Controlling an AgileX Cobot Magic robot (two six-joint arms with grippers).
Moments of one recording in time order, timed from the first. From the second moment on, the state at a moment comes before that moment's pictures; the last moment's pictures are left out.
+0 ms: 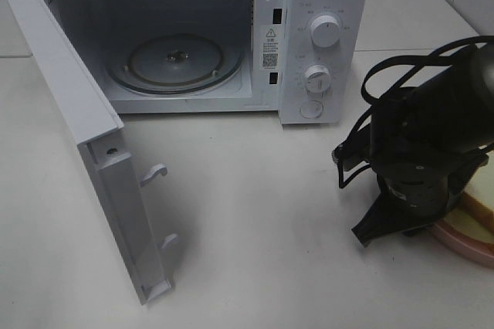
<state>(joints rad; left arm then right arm) -0.06 -0.01 -0.52 -0.06 1.09 0.01 0.59 1.86 -0.76 -0.83 0.69 0.87</state>
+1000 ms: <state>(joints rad) -0.06 -0.01 -0.52 -0.06 1.09 0.01 0.59 1.33 -0.76 -0.37 0.74 0.21</state>
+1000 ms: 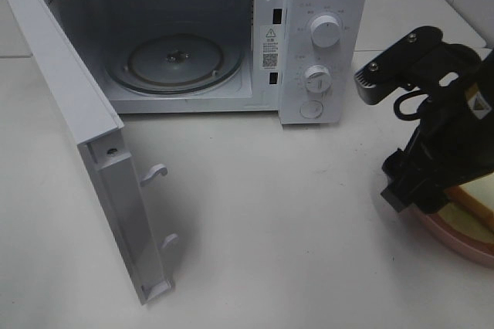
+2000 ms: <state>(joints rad) -0.06 -0.01 -0.52 -0.06 1.09 0.01 0.59 0.71 -0.76 -0.15 1.07 0.04</state>
